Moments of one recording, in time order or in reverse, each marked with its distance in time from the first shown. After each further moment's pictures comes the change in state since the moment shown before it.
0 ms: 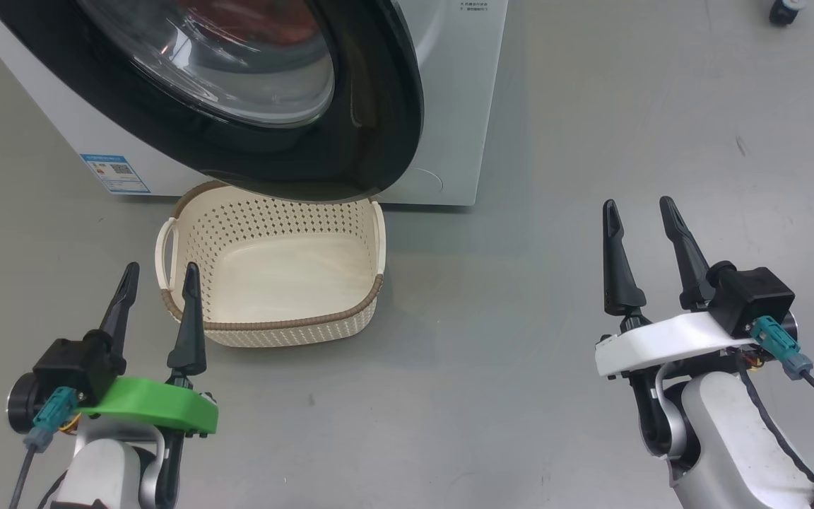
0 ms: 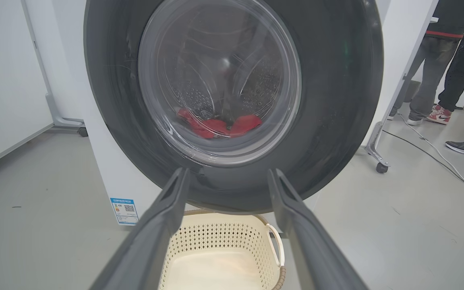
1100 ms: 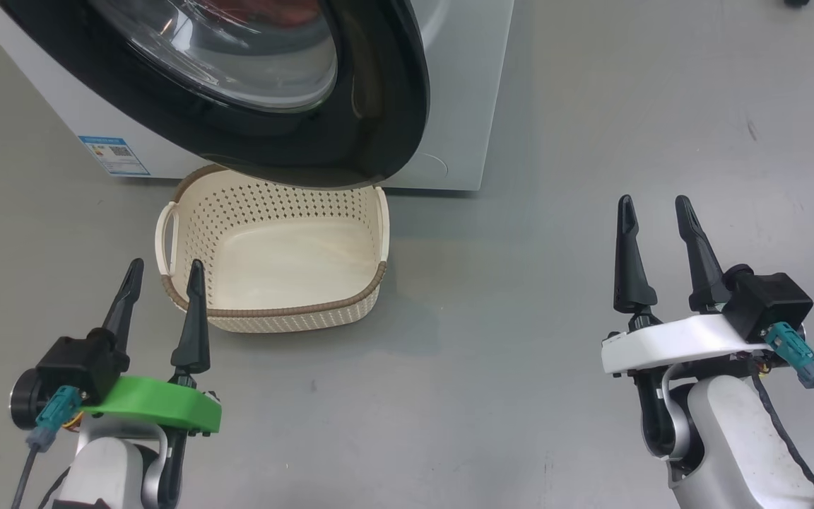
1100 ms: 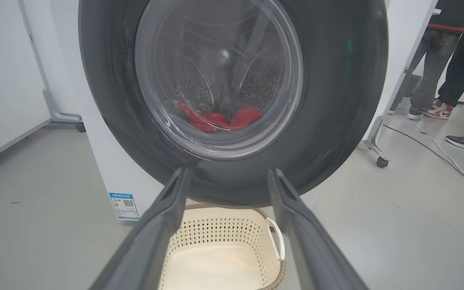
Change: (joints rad) left arm 0.001 0.000 -0.007 -0.014 0.003 0.000 0.000; right arm 0.032 0.038 -0.061 -0.043 -0.013 0.038 0.000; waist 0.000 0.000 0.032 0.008
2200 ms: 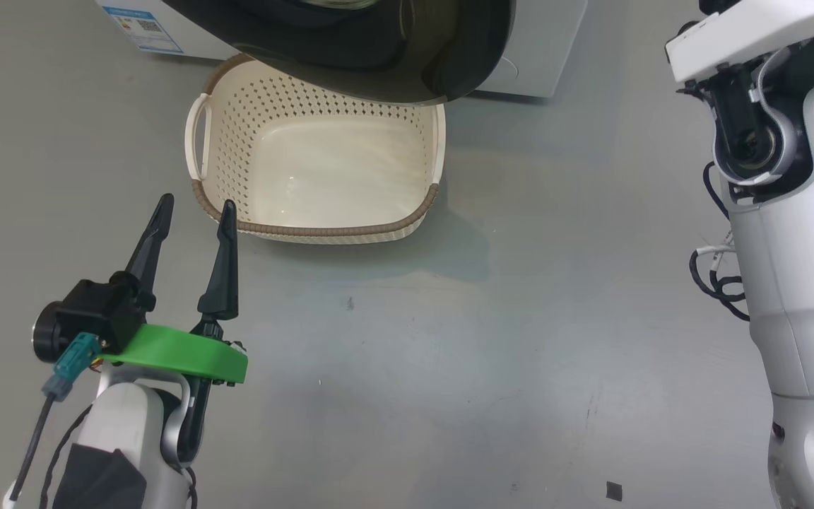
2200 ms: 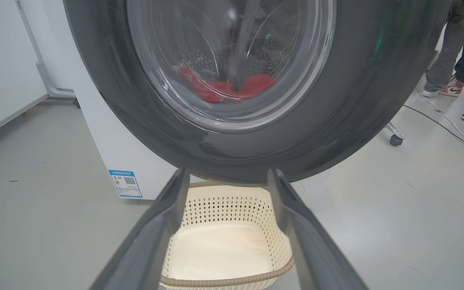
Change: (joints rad) left arm -0.118 -0.001 -0.085 -0.012 -0.022 -0.001 0.000; right arm -0.624 -0.022 -0.079 0.164 0.281 0.136 0.329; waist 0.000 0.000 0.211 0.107
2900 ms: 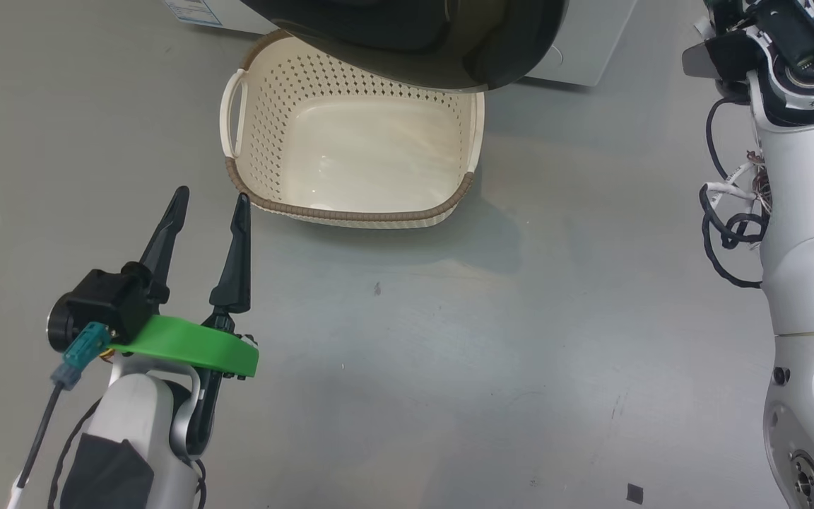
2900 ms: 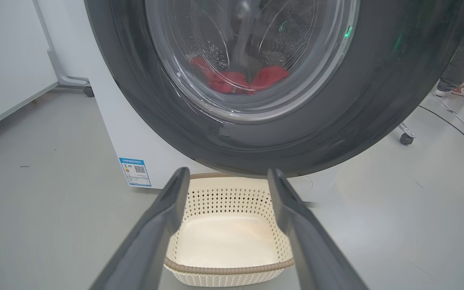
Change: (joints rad) left arm -0.030 -0.002 -0.035 0.021 -0.039 0.000 0.000; right arm -0.164 0.048 -0.147 0.241 0.504 -0.052 0.353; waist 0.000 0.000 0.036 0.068
